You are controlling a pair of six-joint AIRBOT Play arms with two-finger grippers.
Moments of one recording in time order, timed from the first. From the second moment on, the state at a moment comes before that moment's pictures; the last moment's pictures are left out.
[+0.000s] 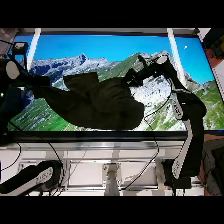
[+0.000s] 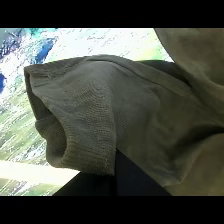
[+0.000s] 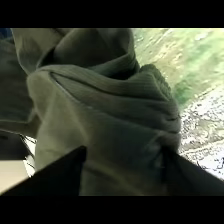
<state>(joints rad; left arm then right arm) -0.05 -1.17 1.31 1.74 -1.24 -1.69 0.09 -2.18 1.99 -0.66 1.45 1.46</state>
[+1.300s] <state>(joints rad) 0.10 -1.08 1.33 1.95 -1.09 -1.79 -0.26 -1.73 2.05 -1.02 1.37 1.73</state>
